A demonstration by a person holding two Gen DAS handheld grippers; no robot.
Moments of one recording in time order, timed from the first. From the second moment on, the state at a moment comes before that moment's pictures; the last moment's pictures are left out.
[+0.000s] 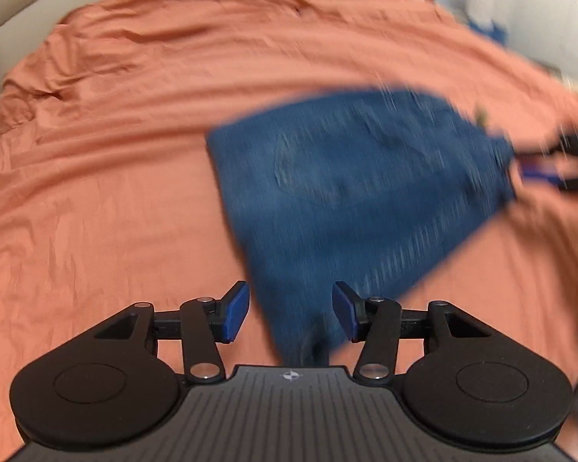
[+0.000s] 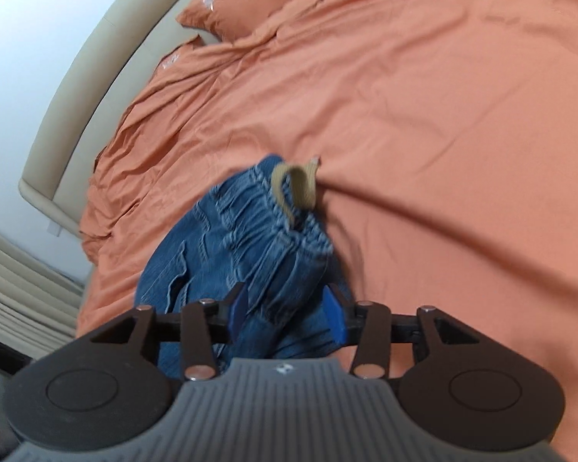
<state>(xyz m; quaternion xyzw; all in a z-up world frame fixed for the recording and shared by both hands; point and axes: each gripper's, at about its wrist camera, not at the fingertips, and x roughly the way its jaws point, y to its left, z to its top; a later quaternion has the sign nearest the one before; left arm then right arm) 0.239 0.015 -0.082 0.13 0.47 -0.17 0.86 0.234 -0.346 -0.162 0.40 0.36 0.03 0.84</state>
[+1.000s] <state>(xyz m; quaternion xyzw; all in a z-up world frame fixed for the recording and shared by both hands) 0.231 -0.019 -0.158 0.30 0.51 -0.15 0.79 0.246 -0.348 -0.196 0.37 0.40 0.01 0.84</state>
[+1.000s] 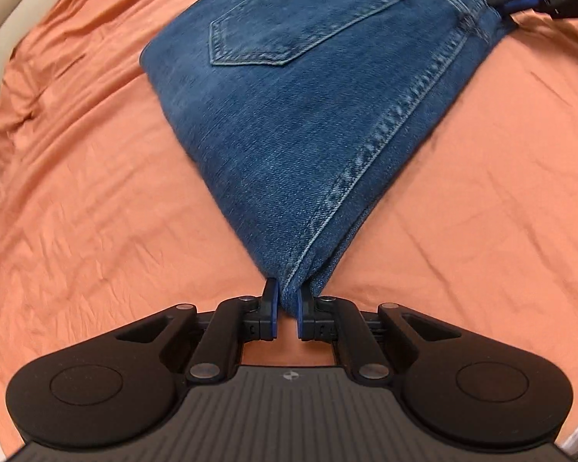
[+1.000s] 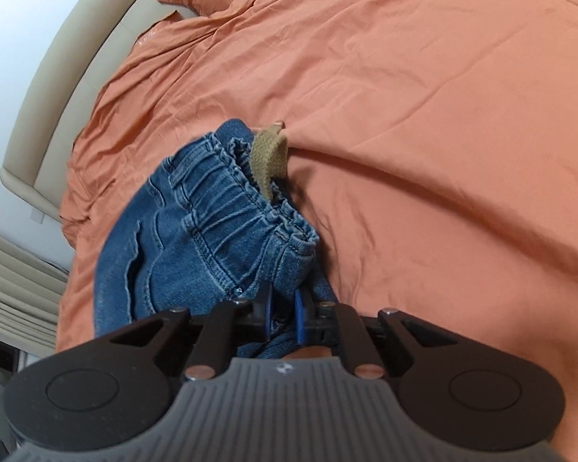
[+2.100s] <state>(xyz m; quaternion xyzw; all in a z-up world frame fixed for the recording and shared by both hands) 0.269 -0.038 -0.078 0.17 0.45 -0.06 0.87 0.231 -0.296 -0.121 0.12 0.29 0.07 0.95</state>
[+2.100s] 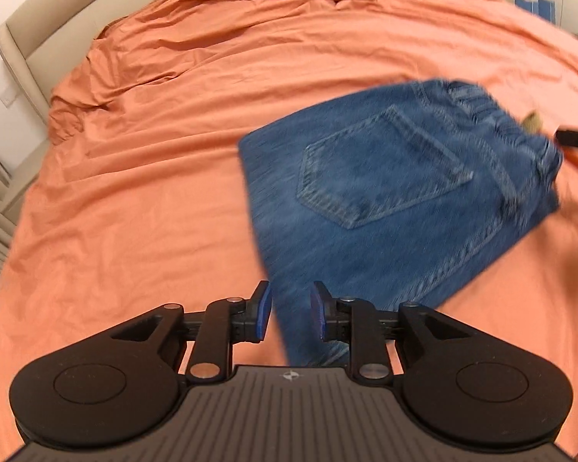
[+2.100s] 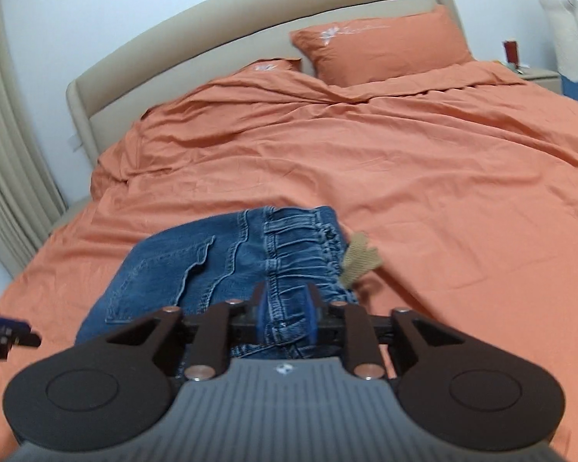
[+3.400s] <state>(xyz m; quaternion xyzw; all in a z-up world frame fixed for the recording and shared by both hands) 0.343 0.090 -0.134 -0.22 0.42 -0.04 0.88 0.306 -0.374 -0.194 0.37 0.38 0.08 0.85</state>
